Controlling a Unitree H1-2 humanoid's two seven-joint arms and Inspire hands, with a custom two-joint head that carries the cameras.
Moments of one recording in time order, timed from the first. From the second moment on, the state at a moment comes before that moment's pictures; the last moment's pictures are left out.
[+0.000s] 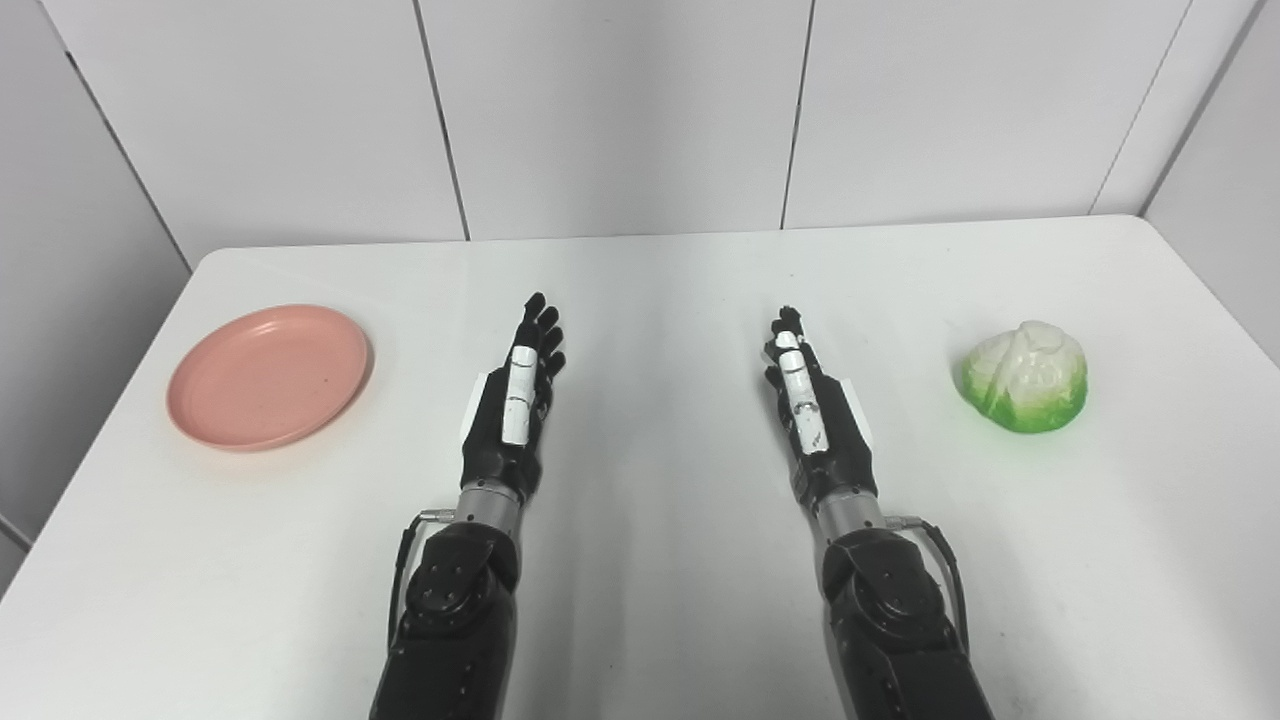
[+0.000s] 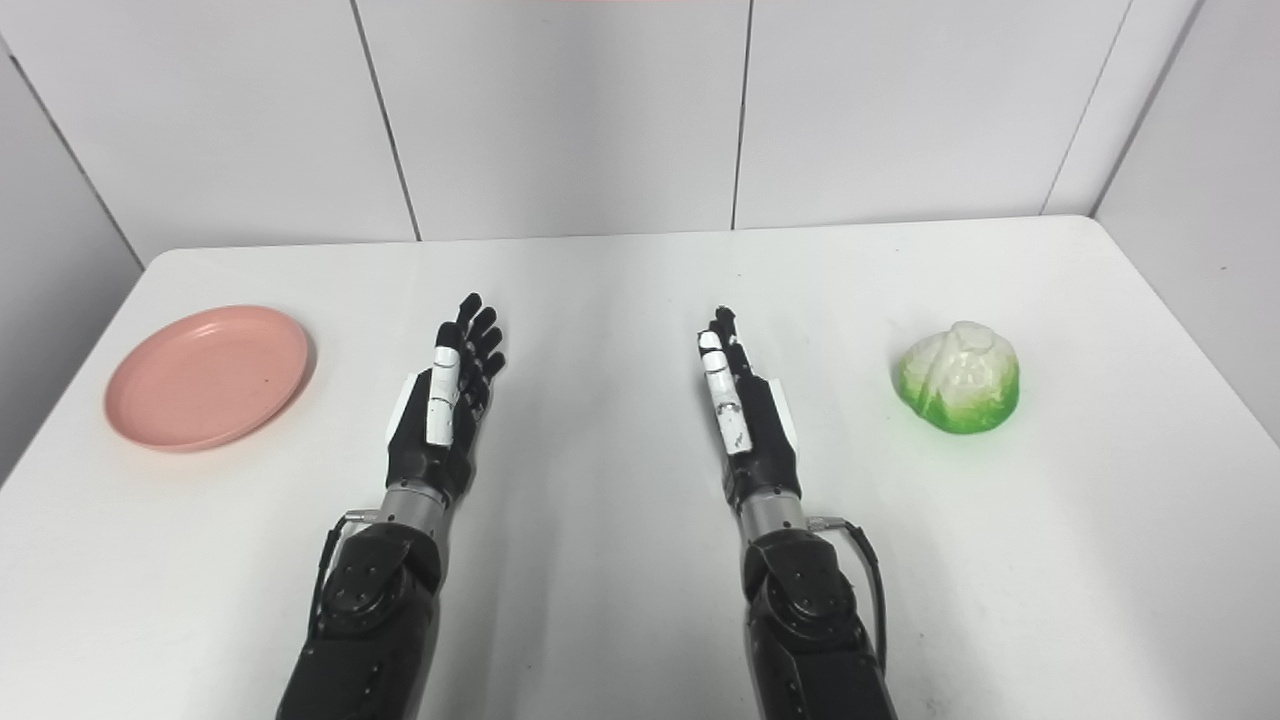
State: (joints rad) left arm -0.34 -0.06 0.00 0.35 -0.13 -0.13 -0.07; right arm -0.32 0.08 0.02 0.27 0.06 -0.04 -0.02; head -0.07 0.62
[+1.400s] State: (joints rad) left arm -0.32 -0.11 -0.01 0.33 -0.13 -0.10 -0.03; right arm -0.32 0.06 -0.02 0.27 0.11 -0.04 0.01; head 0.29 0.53
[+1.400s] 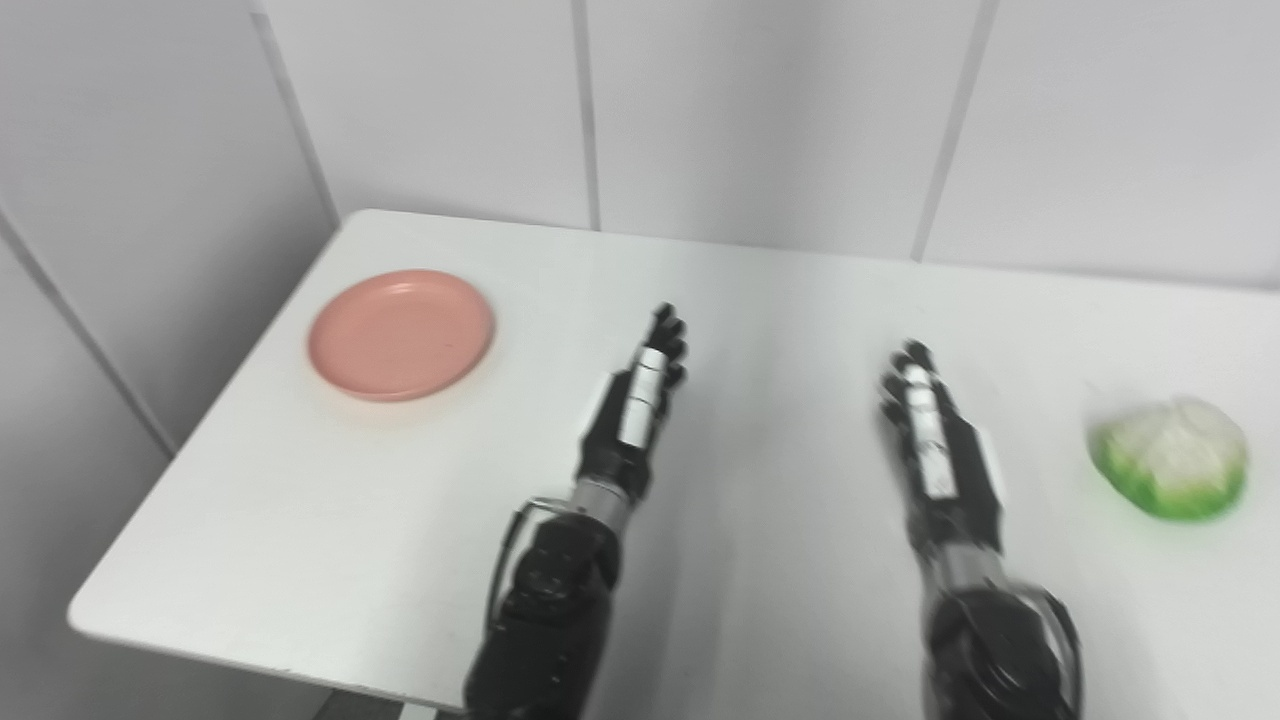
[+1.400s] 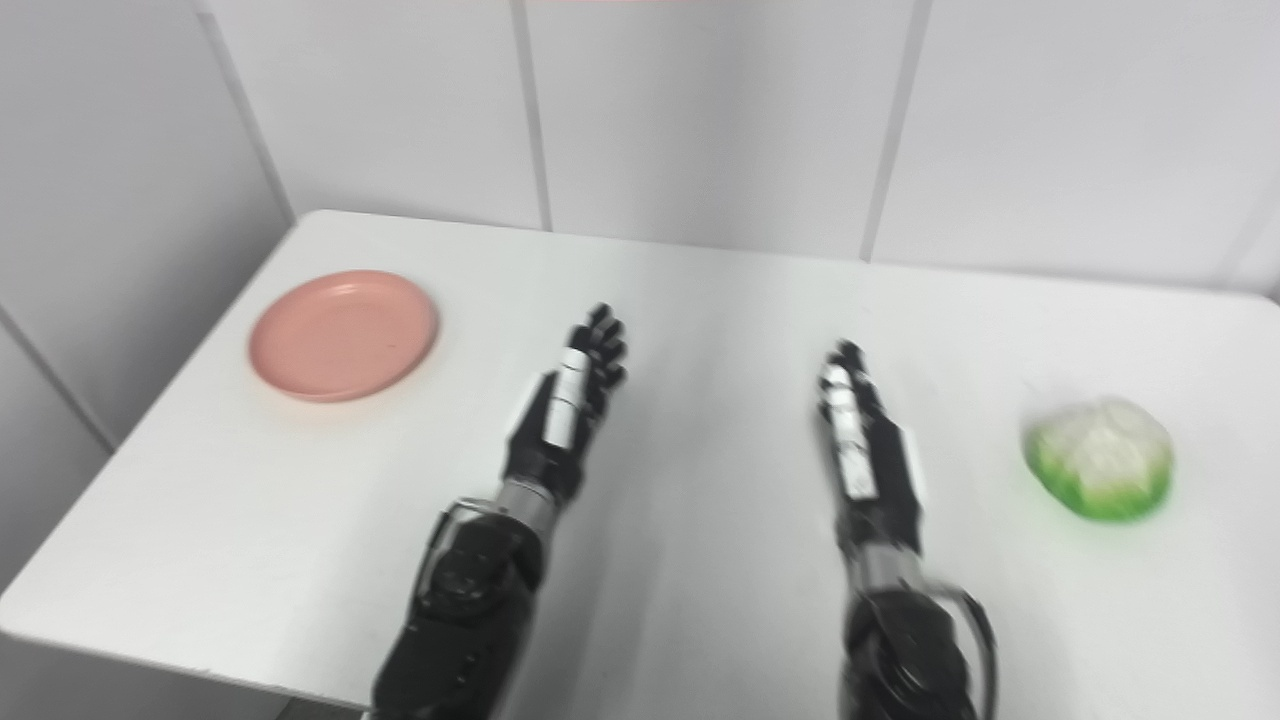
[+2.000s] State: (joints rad) left arm -0.50 0.02 0.14 0.21 -0.13 -0.04 0.04; right arm -0.37 0.02 -0.05 0.35 0.16 -0.11 0.05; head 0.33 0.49
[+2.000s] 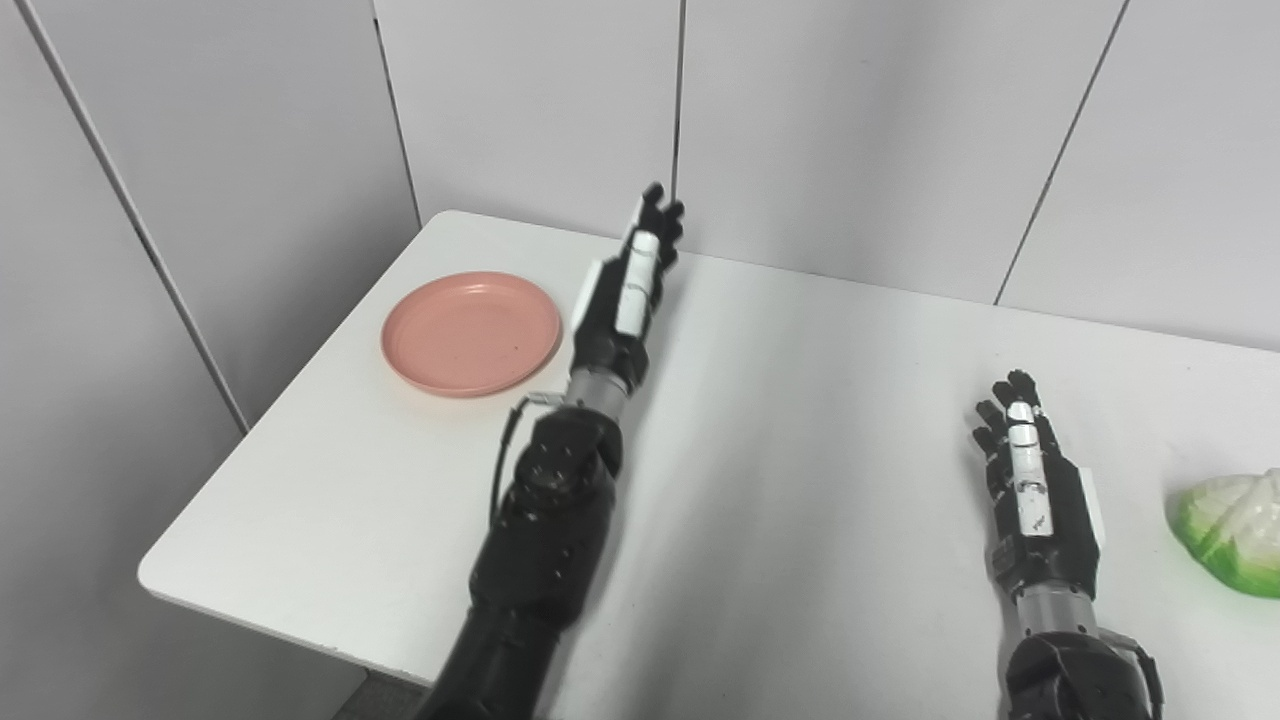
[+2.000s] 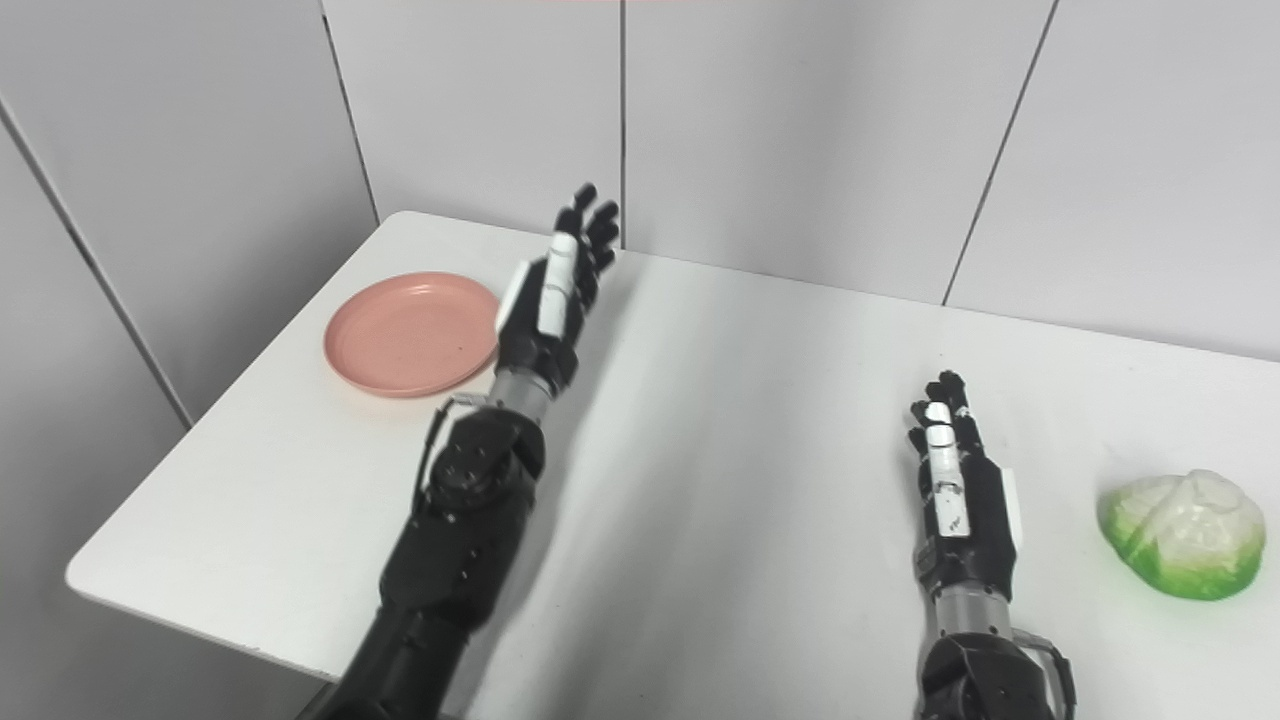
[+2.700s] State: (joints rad) left arm -0.59 0.26 0.25 0.49 -0.10 -0.07 0.11; right arm -0.38 0.02 -0.05 0.37 0.17 -0.12 0.07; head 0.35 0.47
